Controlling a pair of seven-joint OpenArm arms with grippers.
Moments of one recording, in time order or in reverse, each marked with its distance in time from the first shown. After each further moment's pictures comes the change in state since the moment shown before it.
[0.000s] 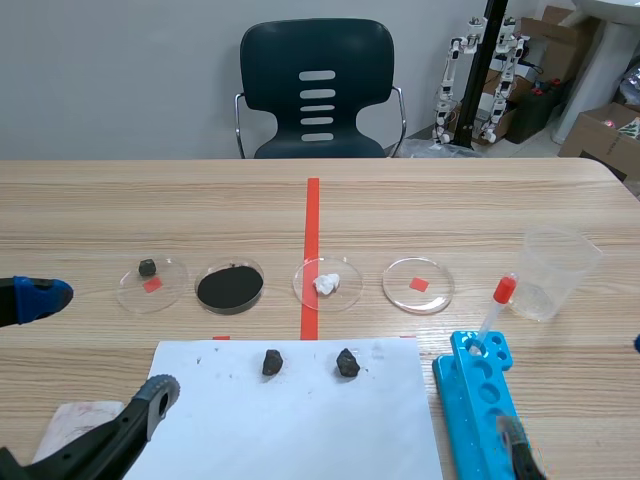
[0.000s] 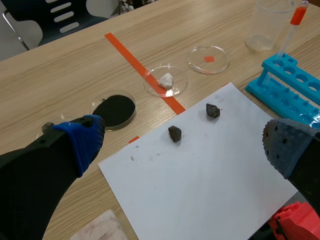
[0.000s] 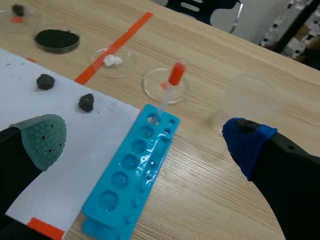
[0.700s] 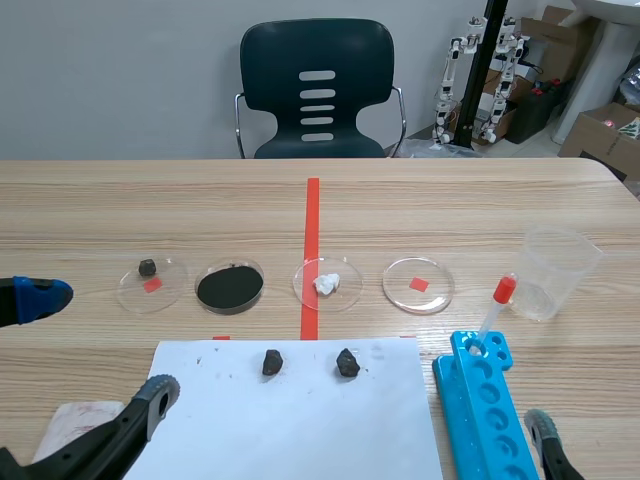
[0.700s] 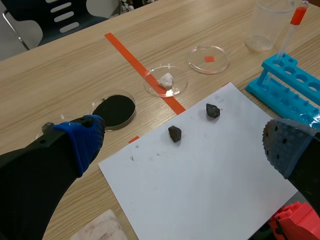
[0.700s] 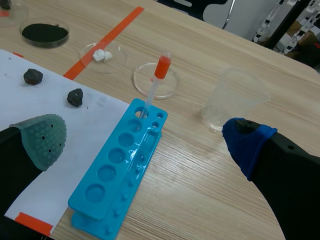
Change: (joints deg) left arm 0.0 0.0 0.0 0.0 0.0 0.0 0.0; right arm -0.8 0.0 2.0 0.0 0.4 0.2 -0.8
